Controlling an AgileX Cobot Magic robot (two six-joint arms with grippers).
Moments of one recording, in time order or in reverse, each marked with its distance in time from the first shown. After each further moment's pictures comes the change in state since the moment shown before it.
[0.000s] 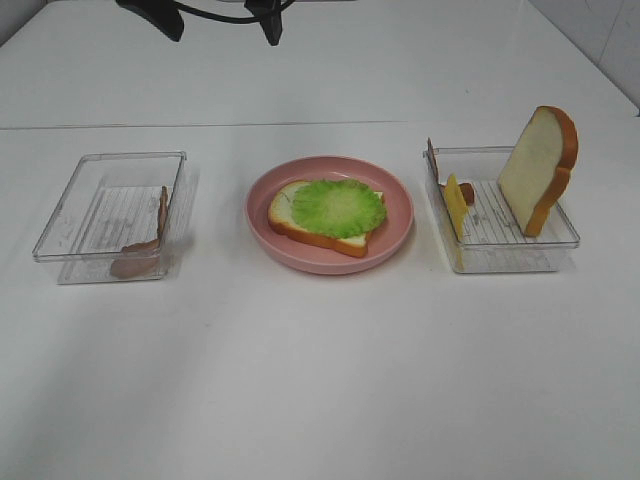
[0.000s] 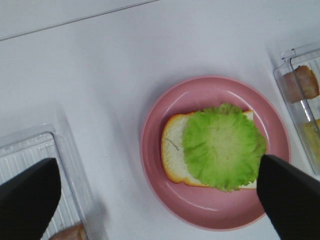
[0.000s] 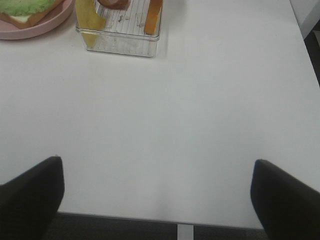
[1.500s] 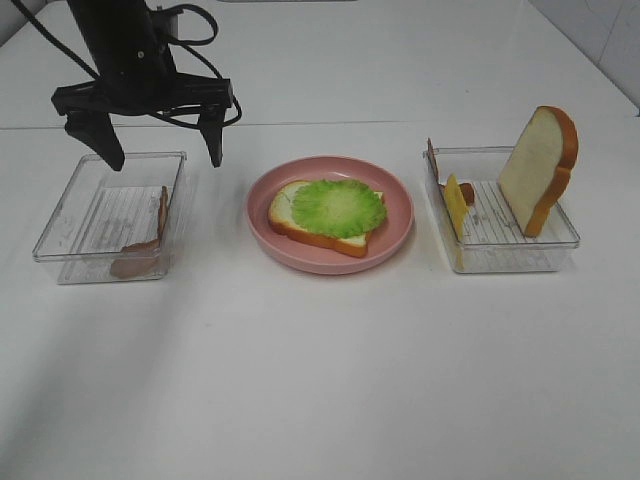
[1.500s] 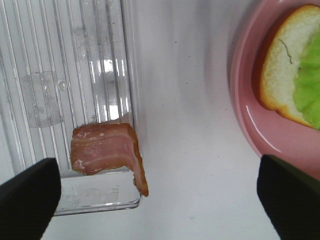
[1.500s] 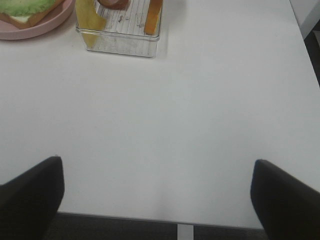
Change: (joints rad) left arm 0.098 0.010 0.364 -0.026 0.006 -0.156; right arm 0.000 0.000 0.000 0.000 0.000 0.000
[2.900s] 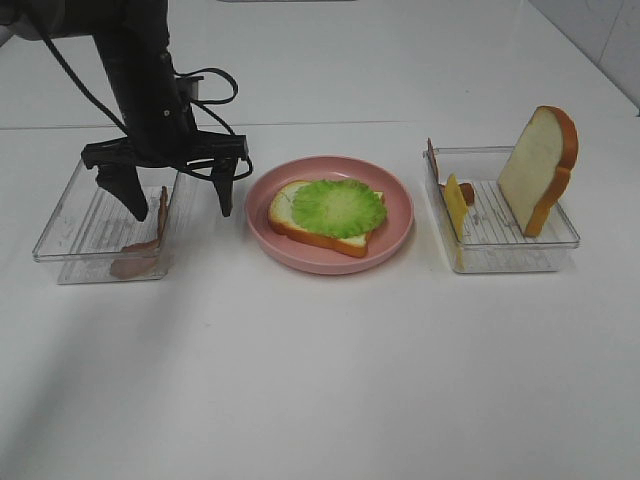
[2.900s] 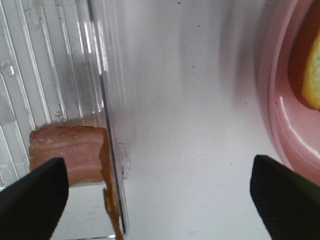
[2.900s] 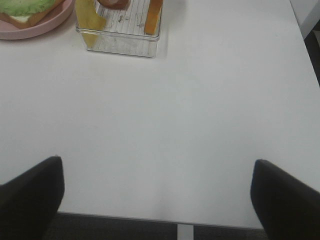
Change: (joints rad) left arm 0.000 0.118 0.000 -0.057 -0.001 0.012; right arm 0.000 0.000 0.000 0.000 0.000 0.000
